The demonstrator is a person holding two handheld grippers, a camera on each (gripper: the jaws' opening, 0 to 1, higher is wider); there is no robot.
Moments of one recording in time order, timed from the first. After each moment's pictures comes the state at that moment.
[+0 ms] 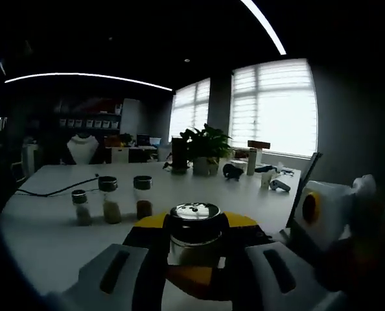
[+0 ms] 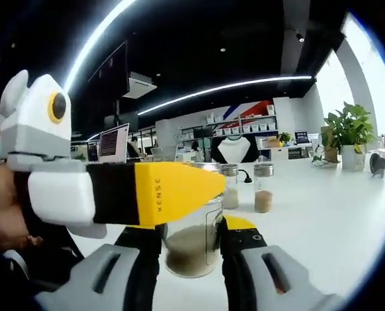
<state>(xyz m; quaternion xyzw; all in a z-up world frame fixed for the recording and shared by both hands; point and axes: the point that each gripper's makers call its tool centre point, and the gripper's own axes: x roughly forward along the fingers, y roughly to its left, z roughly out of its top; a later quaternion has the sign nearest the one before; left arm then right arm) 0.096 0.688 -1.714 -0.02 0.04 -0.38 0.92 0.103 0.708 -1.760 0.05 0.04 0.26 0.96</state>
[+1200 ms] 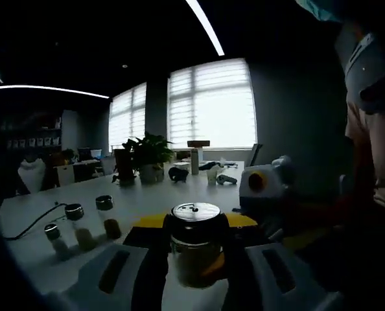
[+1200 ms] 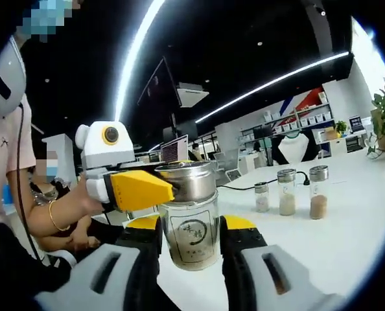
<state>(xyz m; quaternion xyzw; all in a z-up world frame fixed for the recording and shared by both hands) 0.059 0.699 -1.687 0.03 0.01 -0.57 0.82 0.064 0.734 -1.730 0.09 0.03 0.46 0.88</state>
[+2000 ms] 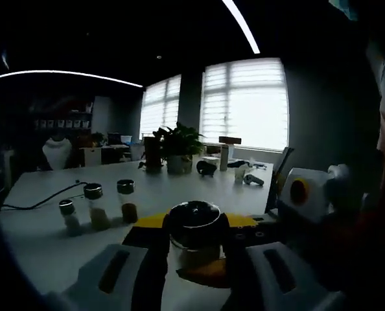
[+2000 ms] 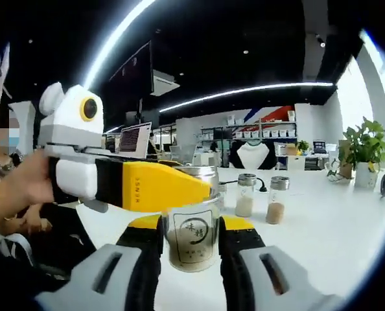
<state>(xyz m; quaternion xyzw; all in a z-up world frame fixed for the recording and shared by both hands) 0.082 0.701 -1.699 0.00 0.05 -0.43 0.90 0.086 0.721 -1.743 -0.03 0.03 0.29 0.96</state>
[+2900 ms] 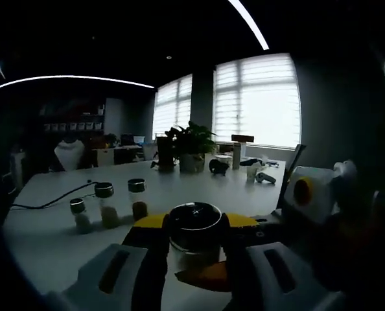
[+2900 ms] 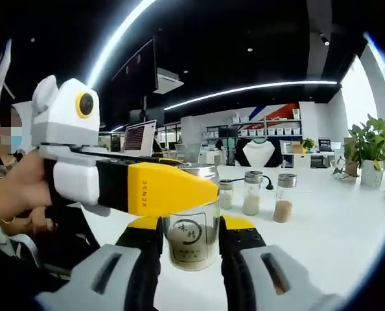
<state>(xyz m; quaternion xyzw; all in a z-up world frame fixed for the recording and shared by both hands) 0.082 0.707 -1.700 0.00 0.05 -0.44 0.90 0.083 0.728 -1.744 0.01 0.04 0.34 0.94</state>
